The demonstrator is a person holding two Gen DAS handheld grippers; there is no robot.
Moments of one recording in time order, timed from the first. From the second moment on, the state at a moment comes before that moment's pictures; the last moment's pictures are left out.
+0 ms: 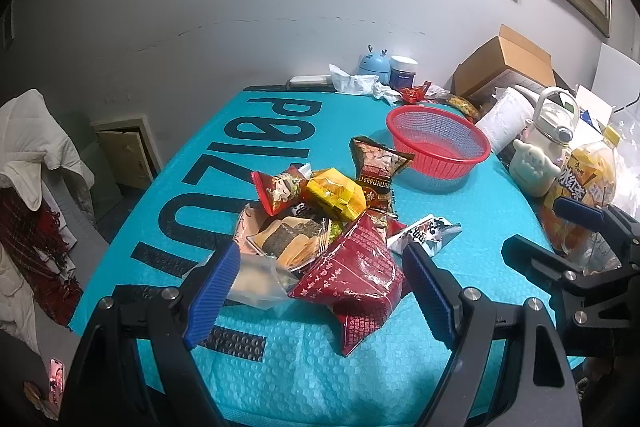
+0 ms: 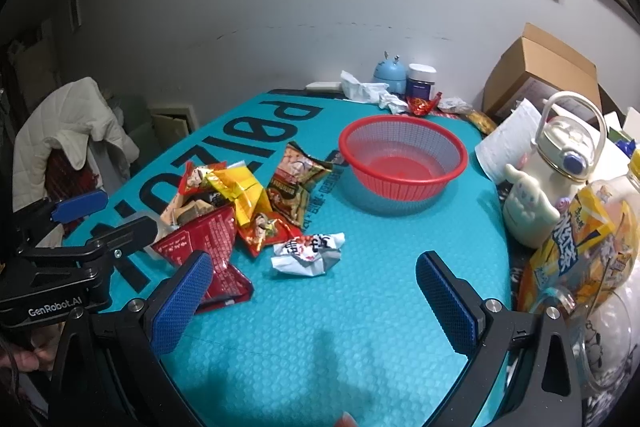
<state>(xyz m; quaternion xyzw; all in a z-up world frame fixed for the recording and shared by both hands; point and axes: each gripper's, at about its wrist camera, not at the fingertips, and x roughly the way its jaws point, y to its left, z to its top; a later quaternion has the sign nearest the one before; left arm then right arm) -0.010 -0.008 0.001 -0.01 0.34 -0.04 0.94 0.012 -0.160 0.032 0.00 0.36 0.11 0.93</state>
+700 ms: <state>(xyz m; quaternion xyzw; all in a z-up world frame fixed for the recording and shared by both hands) -0.009 -0.008 0.000 0.00 0.34 -0.04 0.94 0.011 -0.161 0.032 0.00 0.36 0.11 0.93</state>
